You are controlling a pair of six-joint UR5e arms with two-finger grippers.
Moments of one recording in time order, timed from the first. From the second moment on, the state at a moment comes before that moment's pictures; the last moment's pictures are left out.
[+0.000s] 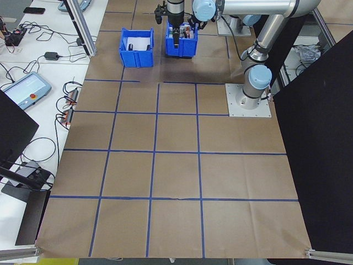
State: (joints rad) left arm -1.54 -1.48 -1.69 -1.58 1.56 0.01; right arm 2.00 -1.70 2.24 -2.21 -1.59 -1.04
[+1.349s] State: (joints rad) left arm -1.55 -1.47 -1.68 -1.53 1.59 0.01; right arm 1.99 -1.74 2.16 -2.13 -1.59 -0.97
